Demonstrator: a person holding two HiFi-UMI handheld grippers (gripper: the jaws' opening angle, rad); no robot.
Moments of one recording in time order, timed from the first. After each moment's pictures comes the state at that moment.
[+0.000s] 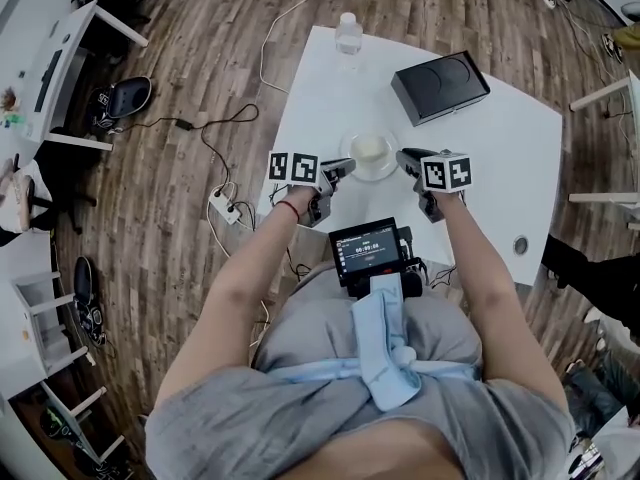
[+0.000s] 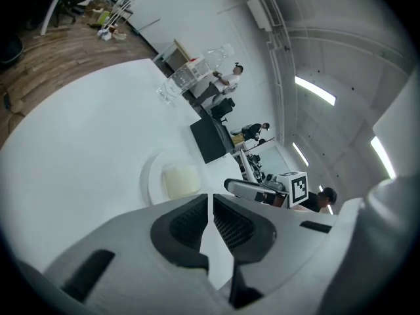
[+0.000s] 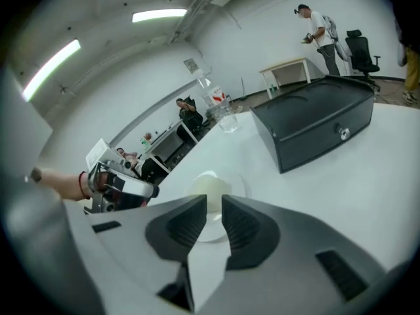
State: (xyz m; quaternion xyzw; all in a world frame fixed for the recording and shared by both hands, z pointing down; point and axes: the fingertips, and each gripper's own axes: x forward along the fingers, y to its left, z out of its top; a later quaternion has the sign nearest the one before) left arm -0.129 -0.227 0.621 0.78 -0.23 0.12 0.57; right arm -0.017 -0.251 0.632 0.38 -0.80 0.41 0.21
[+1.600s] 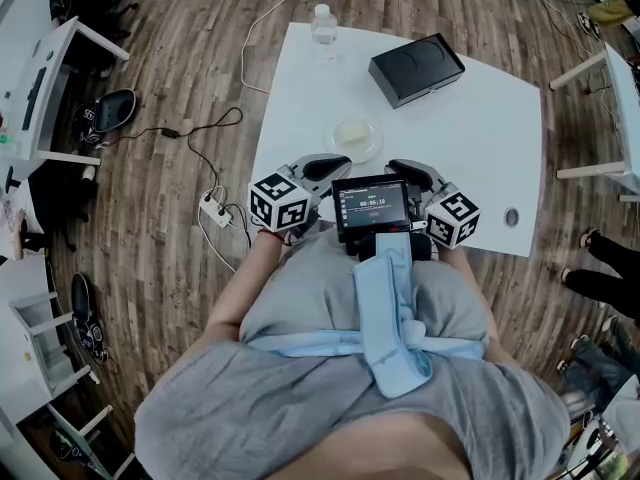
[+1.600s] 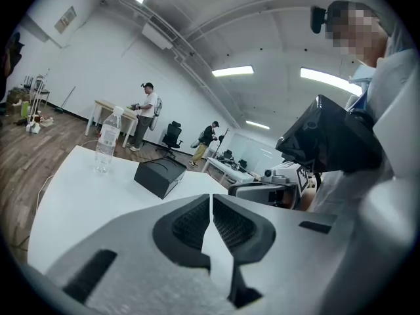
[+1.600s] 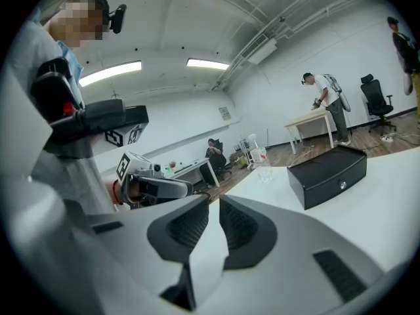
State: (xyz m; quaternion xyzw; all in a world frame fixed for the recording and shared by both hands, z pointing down) left arm -0.112 -0.176 0.497 0.95 -0.17 0.09 0.25; right arm -0.041 -0.161 0.491 0.38 -0.89 0.23 0.05
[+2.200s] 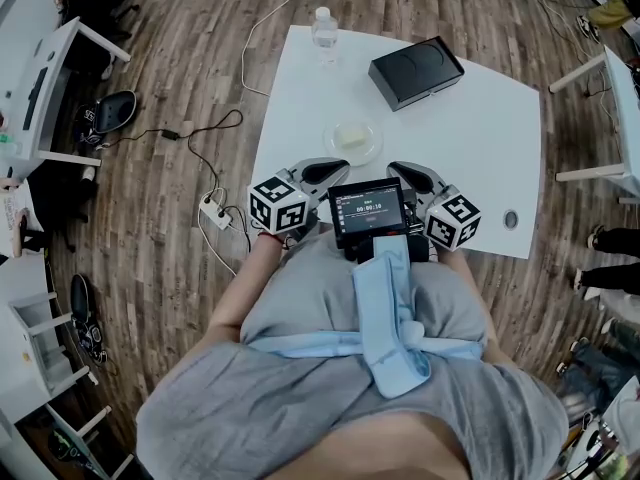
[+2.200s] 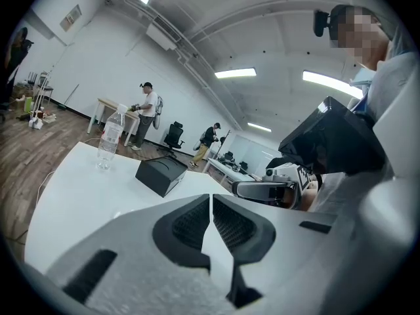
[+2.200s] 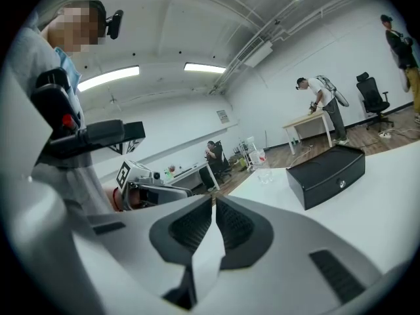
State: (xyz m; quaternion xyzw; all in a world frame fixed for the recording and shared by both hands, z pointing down) left arm -0.111 -0.177 0.505 0.94 -0.17 0.08 0.27; right arm -0.034 -0.163 0.489 0.38 -0.89 0.24 0.03
